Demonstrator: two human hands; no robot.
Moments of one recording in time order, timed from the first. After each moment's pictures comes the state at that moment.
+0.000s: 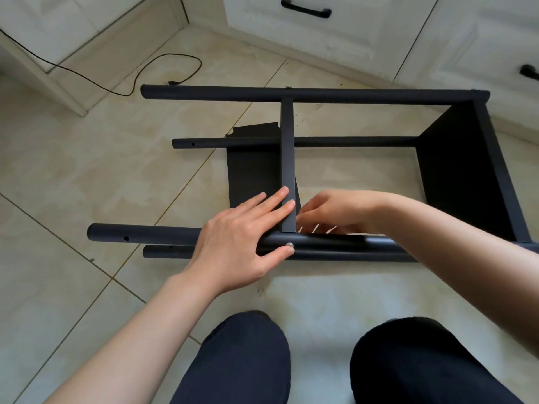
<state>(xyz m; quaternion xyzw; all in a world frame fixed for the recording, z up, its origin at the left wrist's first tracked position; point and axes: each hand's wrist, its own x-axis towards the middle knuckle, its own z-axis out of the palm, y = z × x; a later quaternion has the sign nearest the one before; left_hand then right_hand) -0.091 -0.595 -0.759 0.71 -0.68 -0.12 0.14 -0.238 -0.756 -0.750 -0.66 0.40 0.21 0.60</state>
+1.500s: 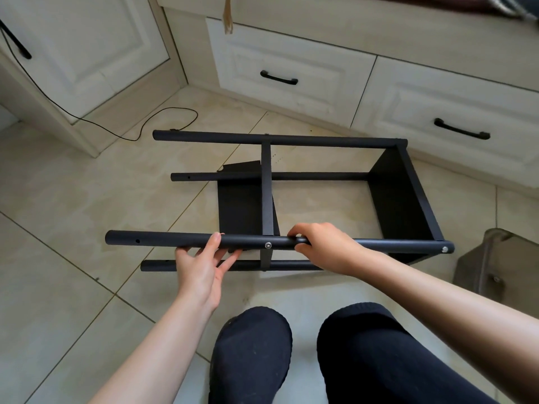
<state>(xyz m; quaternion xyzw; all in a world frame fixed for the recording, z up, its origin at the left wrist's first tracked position) -0.118 -0.570 -0.749 0.56 0.08 -0.38 0.73 -0.293 -0.706 -0.711 -0.86 0.39 0.12 0.29</state>
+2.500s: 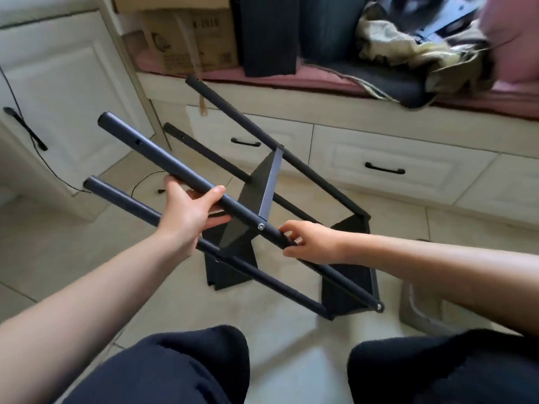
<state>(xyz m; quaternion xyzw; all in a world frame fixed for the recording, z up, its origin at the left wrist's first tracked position) -0.126 -0.619 -0.547 0.63 -0.28 -0.36 0.63 -0.341 -0.699 -0.577 -0.83 0.39 0.06 0.39</state>
